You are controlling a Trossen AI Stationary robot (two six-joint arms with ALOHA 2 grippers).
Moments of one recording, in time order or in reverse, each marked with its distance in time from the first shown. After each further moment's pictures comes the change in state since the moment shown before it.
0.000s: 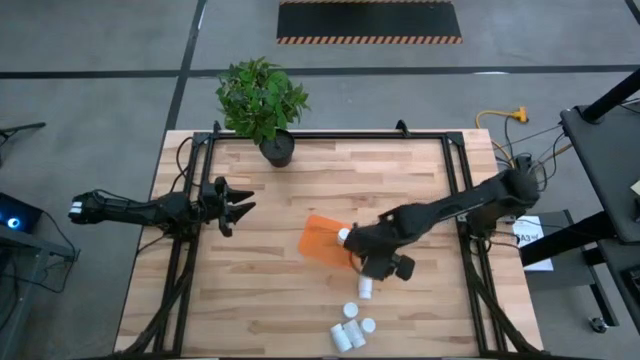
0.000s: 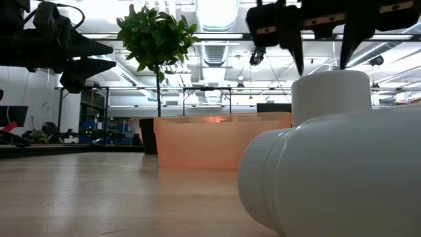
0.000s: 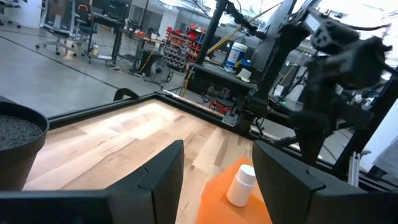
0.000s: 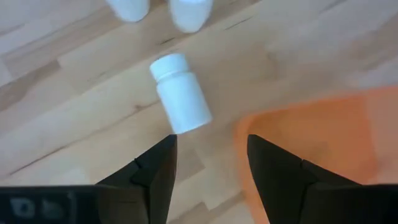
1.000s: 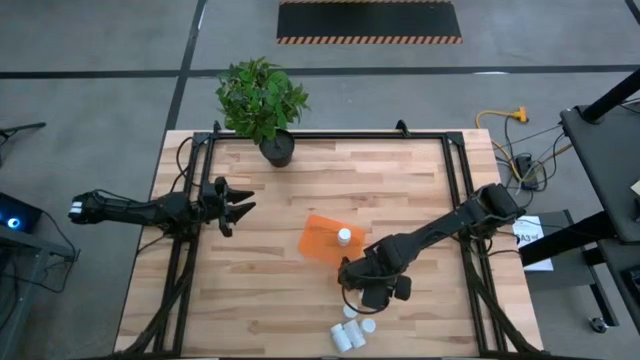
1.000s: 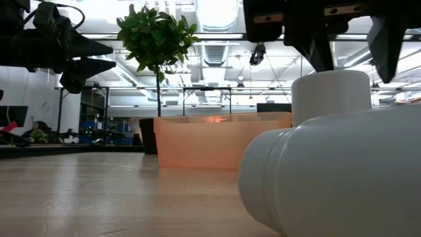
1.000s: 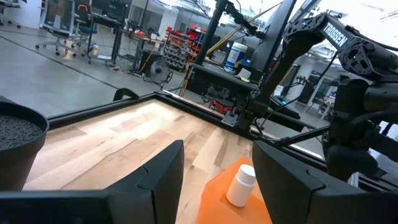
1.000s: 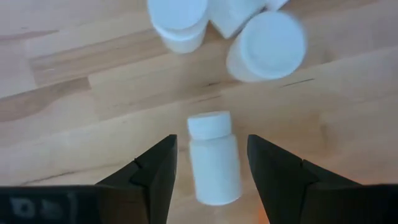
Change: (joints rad) left arm 0.000 0.000 0.000 -0.001 0.000 0.000; right arm 0.144 0.200 0.158 -0.047 -0.008 -0.098
